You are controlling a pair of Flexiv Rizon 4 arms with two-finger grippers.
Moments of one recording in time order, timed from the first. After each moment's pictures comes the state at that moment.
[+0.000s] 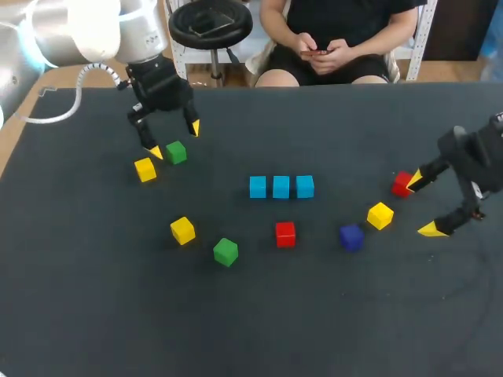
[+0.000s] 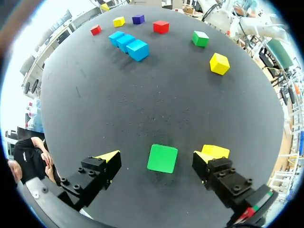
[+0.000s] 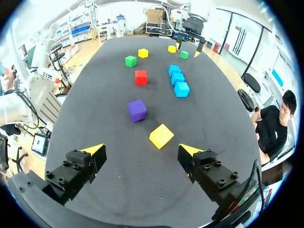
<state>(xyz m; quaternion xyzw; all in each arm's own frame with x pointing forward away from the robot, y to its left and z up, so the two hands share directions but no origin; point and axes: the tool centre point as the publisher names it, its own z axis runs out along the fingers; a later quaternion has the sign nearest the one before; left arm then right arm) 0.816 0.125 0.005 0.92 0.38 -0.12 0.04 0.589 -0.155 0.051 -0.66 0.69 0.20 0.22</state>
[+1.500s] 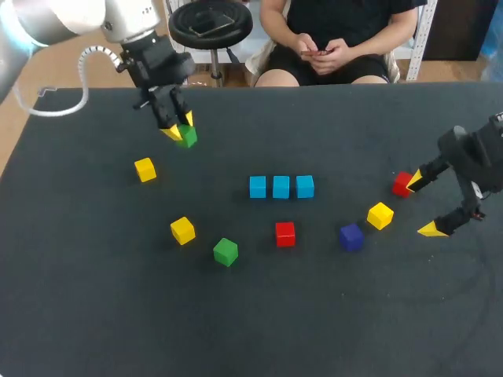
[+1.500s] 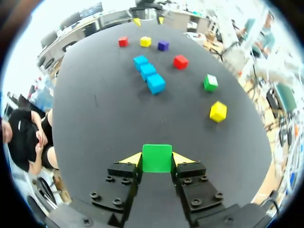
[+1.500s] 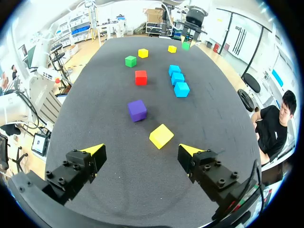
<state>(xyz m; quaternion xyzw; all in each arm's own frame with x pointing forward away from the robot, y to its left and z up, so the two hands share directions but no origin) 0.788 0.100 0.058 0.84 0.51 -0.20 0.06 0.589 -0.155 0.051 -0.66 0.69 0.20 0.22</state>
